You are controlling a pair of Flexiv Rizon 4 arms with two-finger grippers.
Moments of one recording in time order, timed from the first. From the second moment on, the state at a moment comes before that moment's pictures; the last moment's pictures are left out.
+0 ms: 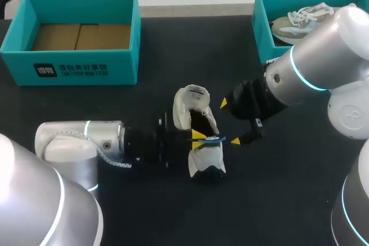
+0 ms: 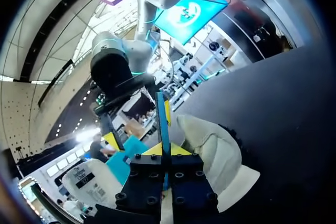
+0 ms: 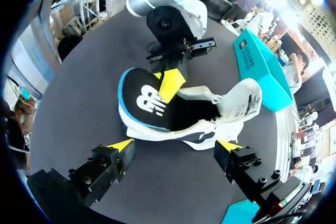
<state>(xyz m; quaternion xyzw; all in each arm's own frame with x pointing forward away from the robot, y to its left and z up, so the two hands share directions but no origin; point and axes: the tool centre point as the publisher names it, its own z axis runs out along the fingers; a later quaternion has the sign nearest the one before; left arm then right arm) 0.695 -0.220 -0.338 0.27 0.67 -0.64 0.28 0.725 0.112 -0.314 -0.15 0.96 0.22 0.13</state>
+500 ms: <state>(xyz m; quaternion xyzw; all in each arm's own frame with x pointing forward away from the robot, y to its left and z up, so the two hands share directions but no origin) 0.716 -0.216 -0.335 0.26 0.67 -0.63 0.30 0.725 0.112 -0.314 -0.15 0.96 0.22 0.13</state>
